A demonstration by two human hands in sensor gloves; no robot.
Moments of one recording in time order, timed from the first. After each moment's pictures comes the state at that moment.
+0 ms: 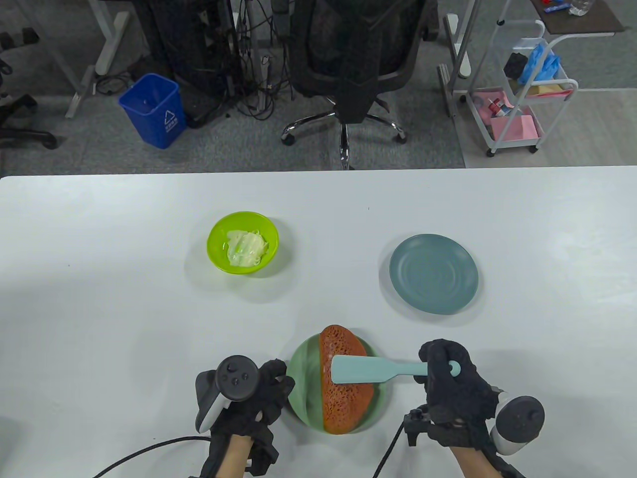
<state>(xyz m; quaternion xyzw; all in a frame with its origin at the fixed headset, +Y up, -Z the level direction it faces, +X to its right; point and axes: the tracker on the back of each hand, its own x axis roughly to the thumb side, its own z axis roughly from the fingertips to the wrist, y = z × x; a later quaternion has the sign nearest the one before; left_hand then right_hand) -0.169 -0.786 -0.170 -0.17 -0.04 0.33 0.93 0.217 -0.713 -0.137 0.04 -0.24 0.75 0.61</state>
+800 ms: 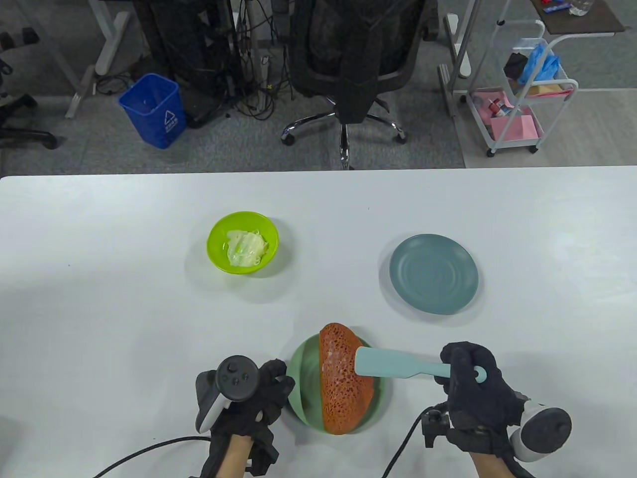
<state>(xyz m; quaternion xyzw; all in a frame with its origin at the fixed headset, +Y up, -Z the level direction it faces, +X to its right) -0.169 -0.786 -0.170 -0.17 -0.04 0.33 0.93 0.239 -0.705 -0.129 0.05 -0.27 0.72 0.64</state>
